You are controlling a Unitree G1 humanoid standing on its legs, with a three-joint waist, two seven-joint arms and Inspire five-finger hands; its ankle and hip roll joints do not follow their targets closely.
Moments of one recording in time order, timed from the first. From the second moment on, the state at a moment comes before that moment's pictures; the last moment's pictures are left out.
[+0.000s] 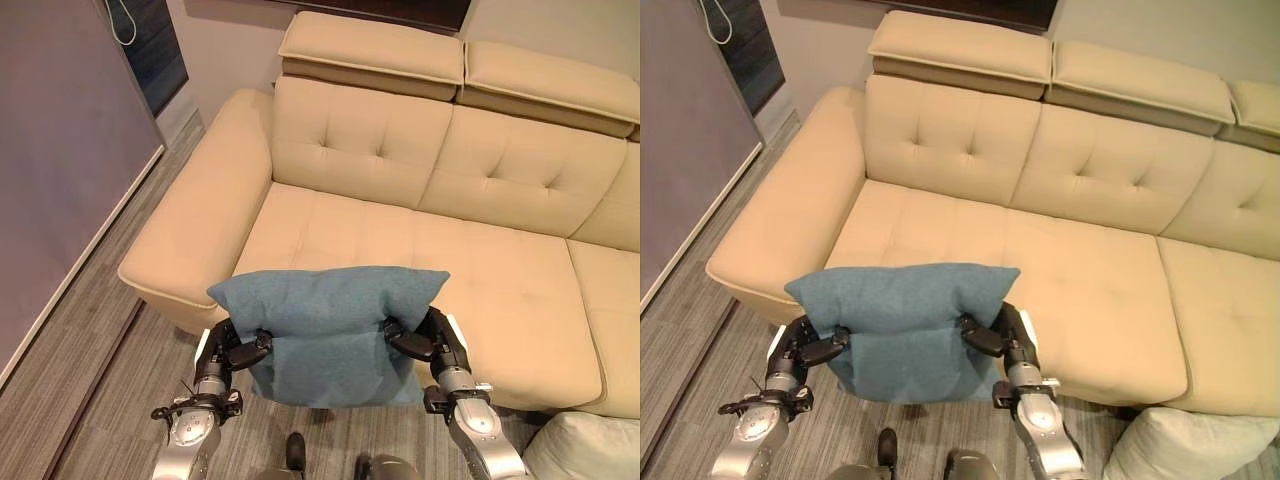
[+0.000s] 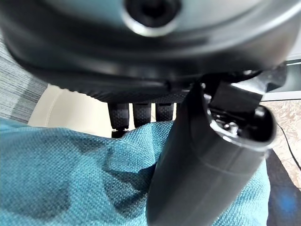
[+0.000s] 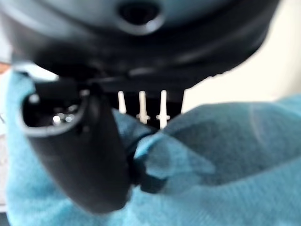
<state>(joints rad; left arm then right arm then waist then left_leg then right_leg) 0.10 0.36 -0.19 0.32 -0.43 -0.21 0.14 0.07 -0.30 0.20 0.22 0.22 -0.18 -0.12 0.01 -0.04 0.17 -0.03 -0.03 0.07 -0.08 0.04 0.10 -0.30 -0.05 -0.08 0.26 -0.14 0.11</state>
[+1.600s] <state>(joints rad) 0.16 0.34 -0.17 0.29 -0.43 -0.19 0.12 0.12 -0.30 0.18 0.18 0.20 -0.14 -0.10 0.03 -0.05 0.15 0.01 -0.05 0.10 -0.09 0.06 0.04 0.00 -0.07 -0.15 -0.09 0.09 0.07</state>
